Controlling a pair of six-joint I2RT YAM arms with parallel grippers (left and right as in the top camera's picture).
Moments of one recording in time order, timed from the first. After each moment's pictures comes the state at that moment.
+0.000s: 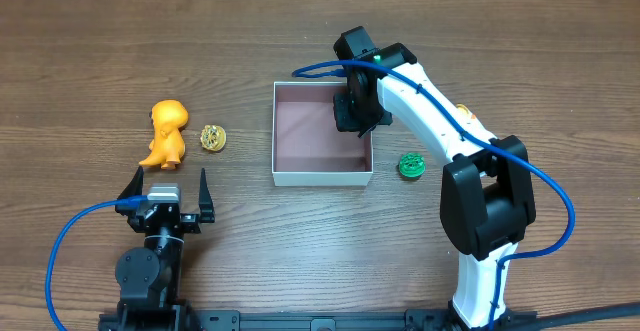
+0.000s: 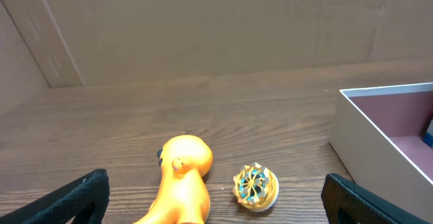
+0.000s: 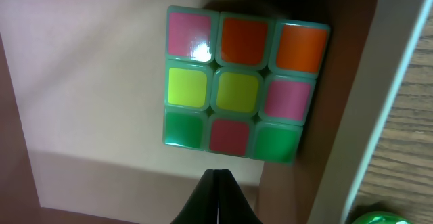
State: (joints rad) left arm 0.02 0.01 0.01 -0.08 -0.02 0.08; right arm 0.45 2.09 1.69 -1.06 -0.06 0.33
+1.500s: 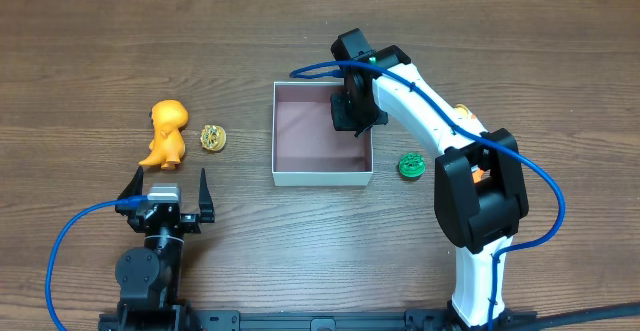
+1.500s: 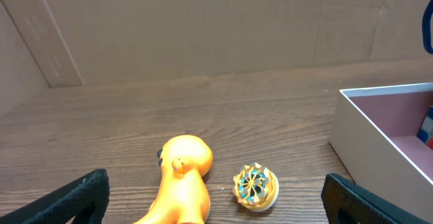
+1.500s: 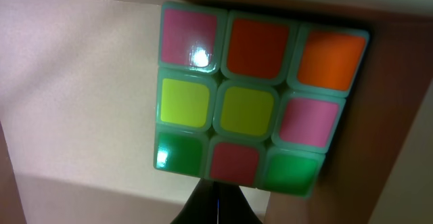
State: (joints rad) left arm 0.02 0.01 0.01 -0.08 -0.02 0.08; right arm 0.45 2.13 1.69 -1.01 -0.06 0.33
